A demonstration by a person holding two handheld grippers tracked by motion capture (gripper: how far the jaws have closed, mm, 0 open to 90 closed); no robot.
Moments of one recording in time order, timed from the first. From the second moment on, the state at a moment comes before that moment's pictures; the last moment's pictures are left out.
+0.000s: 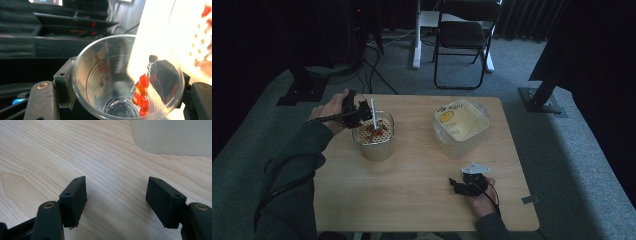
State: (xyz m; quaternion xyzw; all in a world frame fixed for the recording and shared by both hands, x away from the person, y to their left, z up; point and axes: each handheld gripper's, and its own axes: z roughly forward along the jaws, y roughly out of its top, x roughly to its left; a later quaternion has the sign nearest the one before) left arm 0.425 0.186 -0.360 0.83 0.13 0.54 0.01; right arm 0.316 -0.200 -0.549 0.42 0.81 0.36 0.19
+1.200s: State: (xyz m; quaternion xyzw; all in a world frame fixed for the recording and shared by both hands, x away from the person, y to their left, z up) left arm 0.439 0.219 -0.321 0.81 0.33 0.35 0.33; right arm 0.317 -0.199 -0.549 0.42 0.81 0.36 0.19
